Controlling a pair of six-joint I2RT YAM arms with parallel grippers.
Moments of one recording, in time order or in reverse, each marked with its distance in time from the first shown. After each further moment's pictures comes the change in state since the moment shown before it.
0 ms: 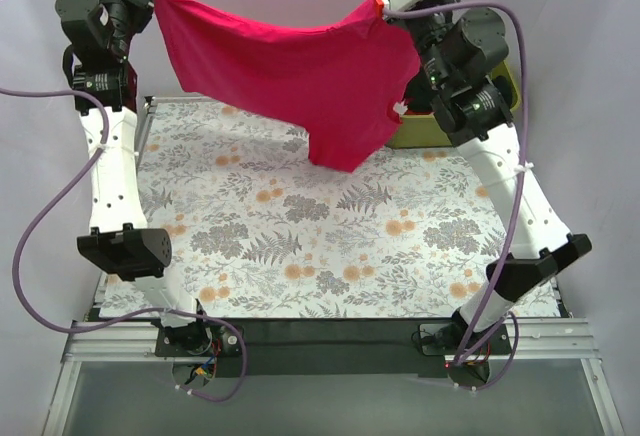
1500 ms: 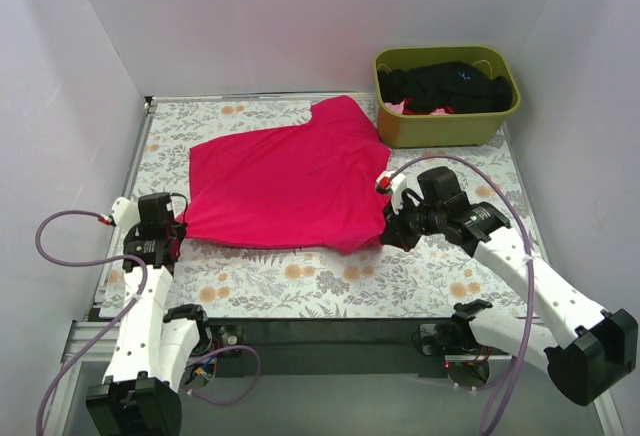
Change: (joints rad) left arm -0.001 -0.980 -1.615 -0.321 -0.434 -0.085; right arm 0.010 -0.642 -1.246 -0.637 -0.612 0.668
